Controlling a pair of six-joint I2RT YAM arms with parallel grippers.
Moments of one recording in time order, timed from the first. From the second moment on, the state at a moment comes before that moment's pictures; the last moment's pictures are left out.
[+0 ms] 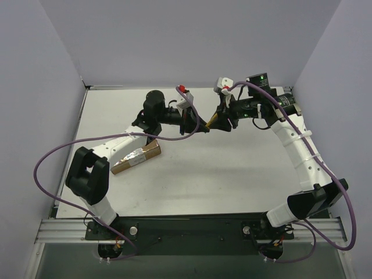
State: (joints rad) left arm -0.57 1.70 1.28 0.47 1.13 -0.17; right arm 0.38 1.49 1.71 -0.99 -0.78 -0.62
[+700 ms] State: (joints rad) left arm -0.49 1.72 1.31 0.29 0.98 -0.08; right arm 0.30 1.52 1.69 -0.82 -0.55 -0.27
